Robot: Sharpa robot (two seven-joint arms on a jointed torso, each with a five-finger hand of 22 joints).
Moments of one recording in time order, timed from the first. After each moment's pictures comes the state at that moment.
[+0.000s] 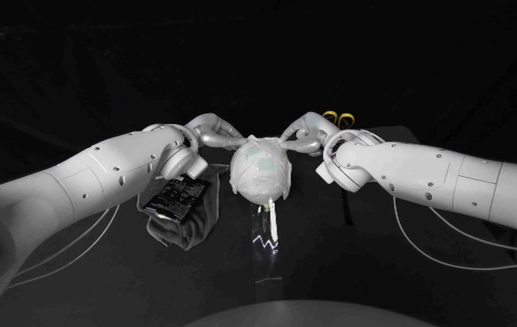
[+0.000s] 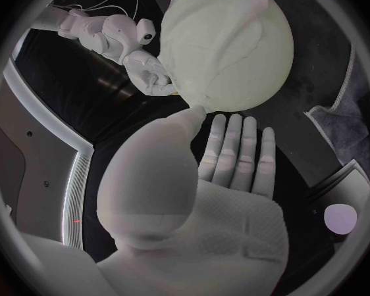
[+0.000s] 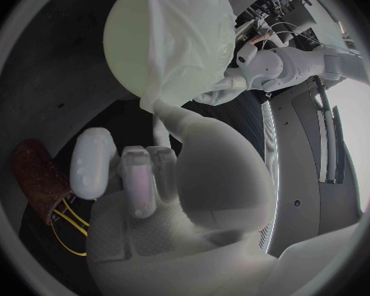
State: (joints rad) left arm 1.21 -0.47 -0.09 0.97 -0.59 -0.06 0.04; left_hand 1.42 -0.19 0.42 0.18 0.05 0.89 0.17 0.39 0.16 1.00 0.18 0.19 0.09 0.67 0.17 0.57 0.33 0.16 0.58 0.29 0.24 0.08; right arm 1.21 -0.66 -0.16 1.31 -0.86 -0.51 -0.09; right_hand 1.33 -0.07 0.54 -0.02 0.04 1.09 0.07 0.30 0.48 1.46 0.01 1.57 1.31 1.46 -0.05 1.57 1.31 0.07 1.38 0.06 1.27 1.31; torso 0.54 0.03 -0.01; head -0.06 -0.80
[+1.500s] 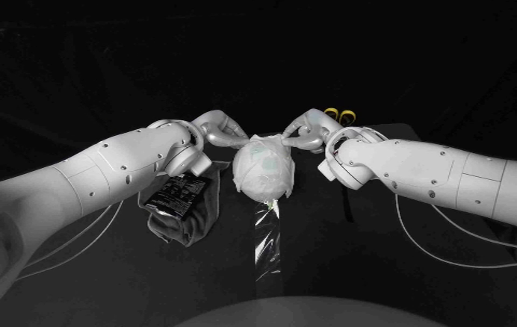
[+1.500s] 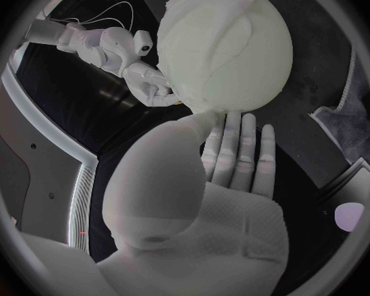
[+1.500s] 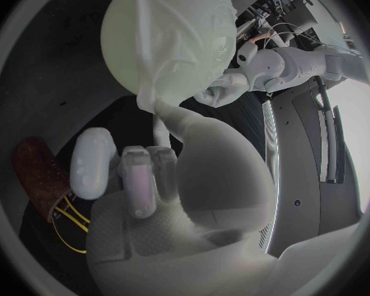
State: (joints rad) left arm 1.21 -0.45 -0.09 0.97 -0.68 -0.06 0.05; left_hand 1.53 -0.11 0.49 0.09 0.05 1.01 0.15 0.42 0.17 1.08 0.12 0.34 0.15 0.74 0.12 0.70 0.37 0.17 0.66 0.28 0.29 0.10; right arm 1.21 -0.67 -0.16 1.32 -0.86 -0.52 -0.09; right_hand 1.32 -0.08 0.54 -0.02 0.05 1.09 0.07 0.30 0.49 1.46 0.01 1.57 1.31 1.47 -0.05 1.56 1.31 0.07 1.38 0.06 1.27 1.31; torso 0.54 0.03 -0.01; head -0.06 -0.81
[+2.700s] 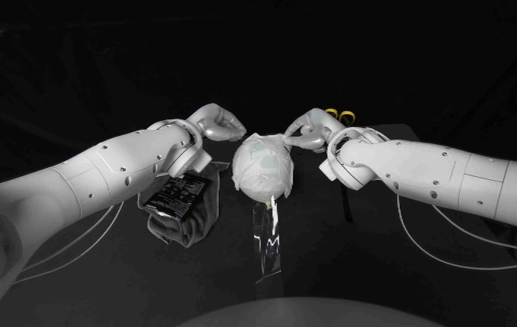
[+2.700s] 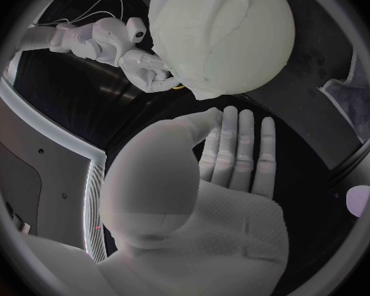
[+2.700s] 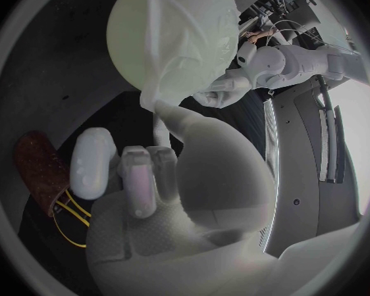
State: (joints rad) left arm 1.21 -0.45 -0.09 0.98 -0.68 -0.19 0.10; left_hand 1.41 -0.09 0.65 0.00 0.05 0.96 0.15 0.50 0.17 1.02 0.10 0.50 0.25 0.78 0.09 0.76 0.37 0.17 0.65 0.28 0.46 0.21; right arm 1.21 -0.68 -0.16 1.32 -0.86 -0.55 -0.09; right_hand 1.31 -0.08 0.55 -0.02 0.04 1.09 0.07 0.31 0.49 1.46 0.01 1.57 1.31 1.47 -0.05 1.57 1.31 0.07 1.38 0.06 1.27 1.31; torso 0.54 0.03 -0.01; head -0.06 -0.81
